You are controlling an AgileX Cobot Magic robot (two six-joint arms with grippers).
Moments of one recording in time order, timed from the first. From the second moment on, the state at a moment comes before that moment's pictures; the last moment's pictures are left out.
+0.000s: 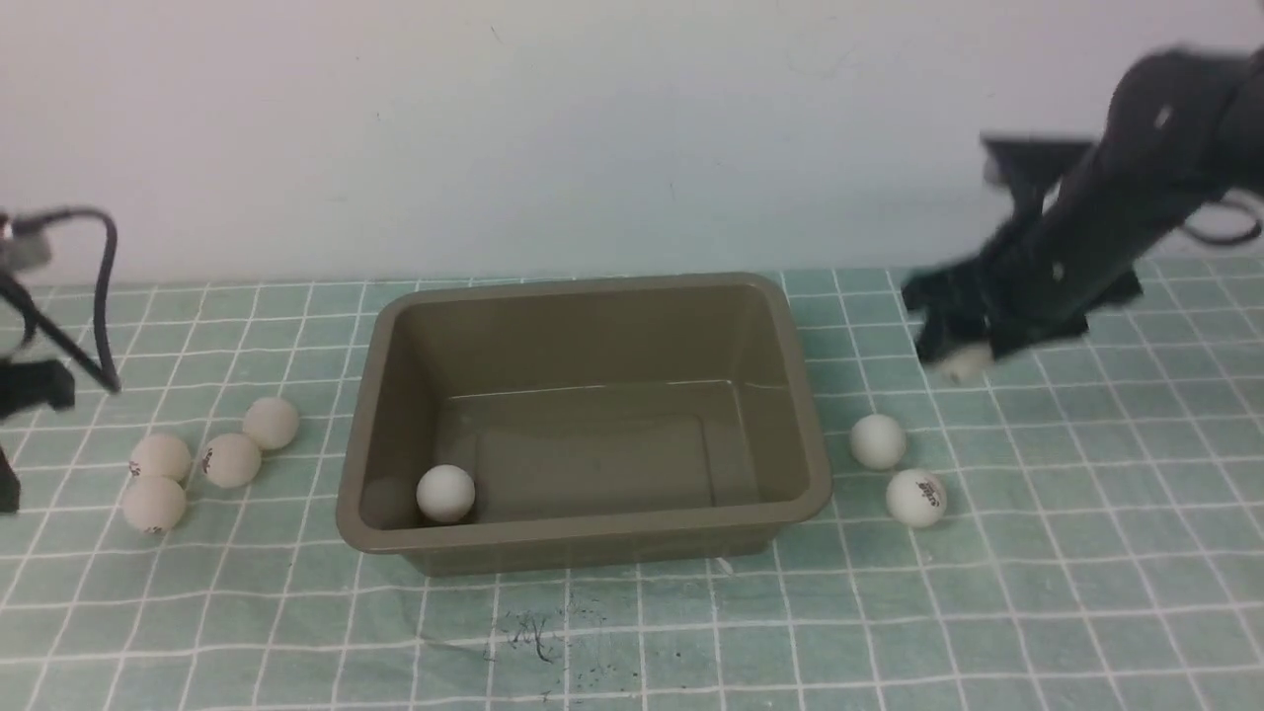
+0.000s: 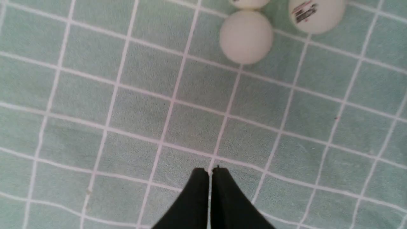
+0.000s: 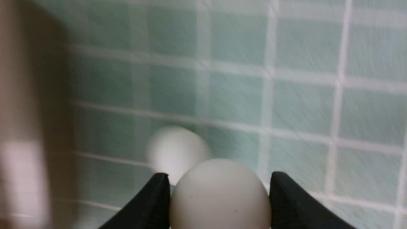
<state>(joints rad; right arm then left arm) 0.18 1.87 -1.54 0.27 0.98 -0.05 0.33 1.57 -1.13 -0.11 1.01 0.01</state>
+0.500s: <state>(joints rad) 0.44 2.00 -1.81 0.41 1.01 -0.31 0.30 1.79 -1.07 -0.23 0.61 0.25</state>
